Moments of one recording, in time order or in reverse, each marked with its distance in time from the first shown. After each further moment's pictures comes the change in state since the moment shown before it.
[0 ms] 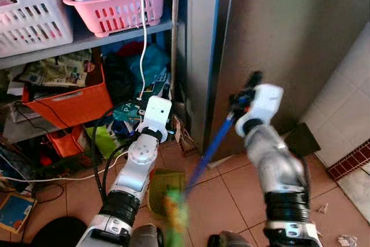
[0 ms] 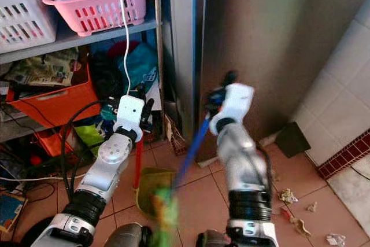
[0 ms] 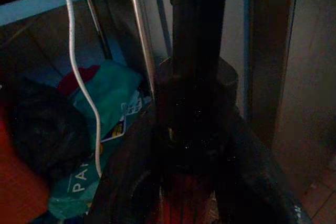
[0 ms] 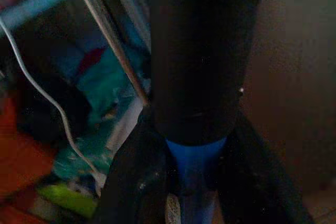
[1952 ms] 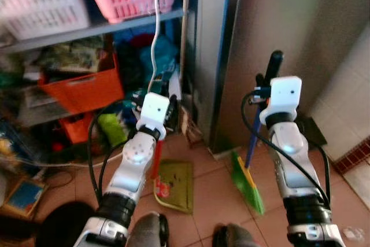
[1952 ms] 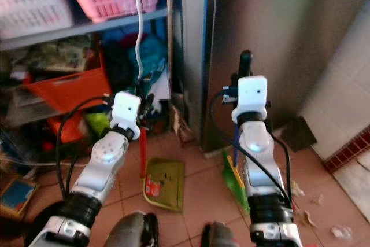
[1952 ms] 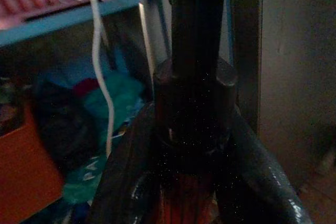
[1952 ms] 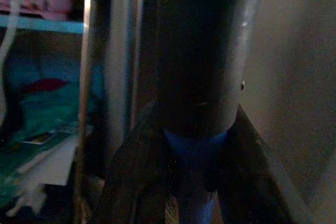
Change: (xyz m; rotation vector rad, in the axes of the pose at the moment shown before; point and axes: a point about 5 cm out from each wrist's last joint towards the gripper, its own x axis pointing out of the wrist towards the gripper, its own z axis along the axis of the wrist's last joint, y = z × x) left arm -0.002 0.003 0.016 -0.026 -0.100 -0.051; right arm -0.009 -0.031 0.033 -0.572 -0.349 -0.093
